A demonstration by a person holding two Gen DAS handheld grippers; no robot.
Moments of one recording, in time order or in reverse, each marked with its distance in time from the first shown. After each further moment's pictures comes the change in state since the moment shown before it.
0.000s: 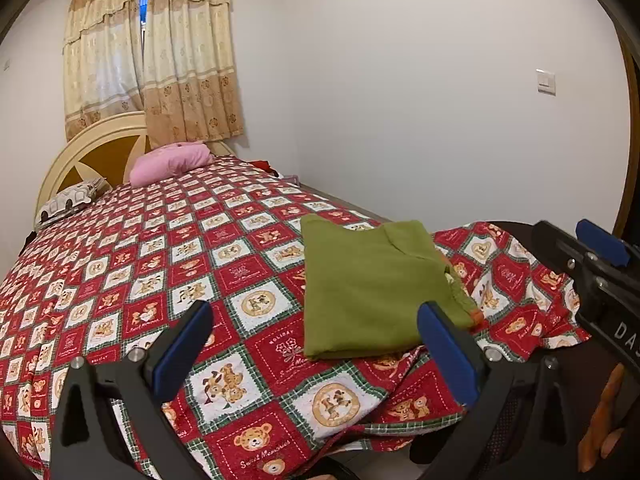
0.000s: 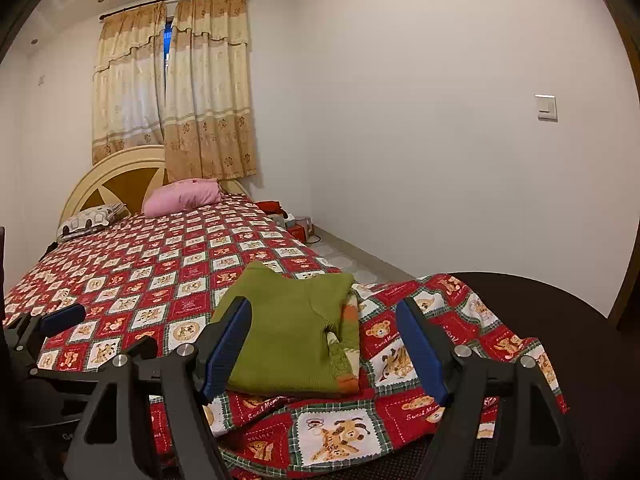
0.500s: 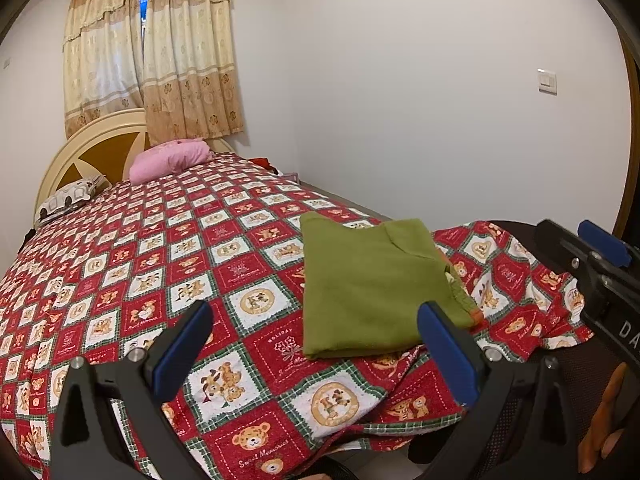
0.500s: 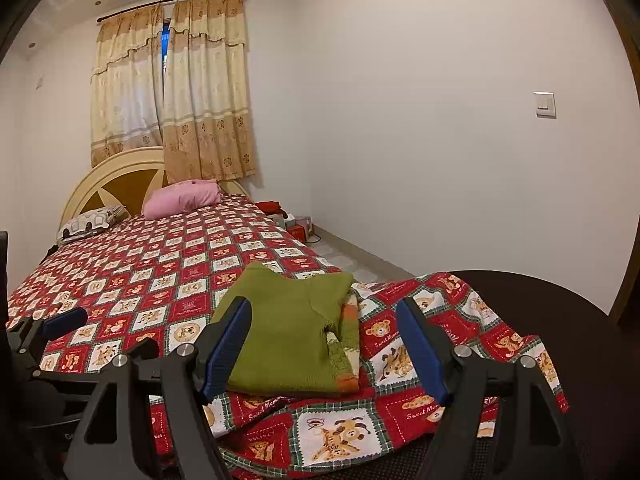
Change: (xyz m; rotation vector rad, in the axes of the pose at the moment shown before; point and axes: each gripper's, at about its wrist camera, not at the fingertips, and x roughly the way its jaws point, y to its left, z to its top) left arm 0.000 0.000 -0.001 -0.003 0.005 -0.004; right arm 0.000 -0.001 -0.001 0.007 -0.002 -0.001
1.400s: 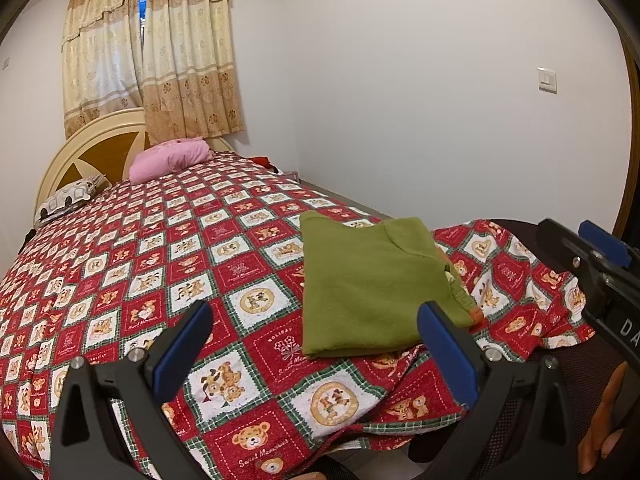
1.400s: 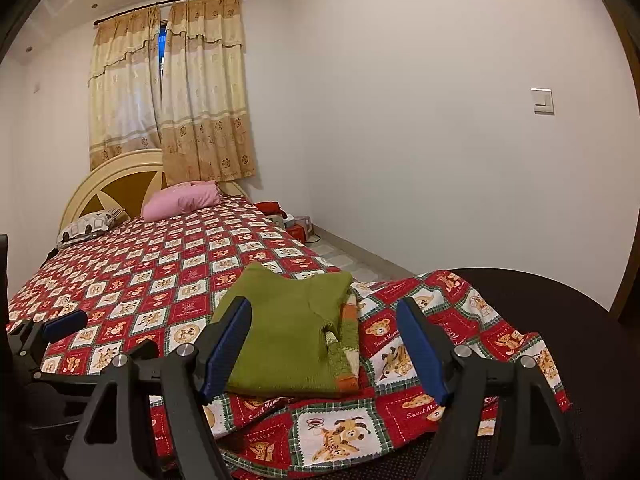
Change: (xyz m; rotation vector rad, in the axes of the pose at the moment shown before) left arm 0.000 0.000 0.000 0.002 0.003 -0.003; right arm -0.004 0.001 -0.001 0.012 -0.003 -0.004
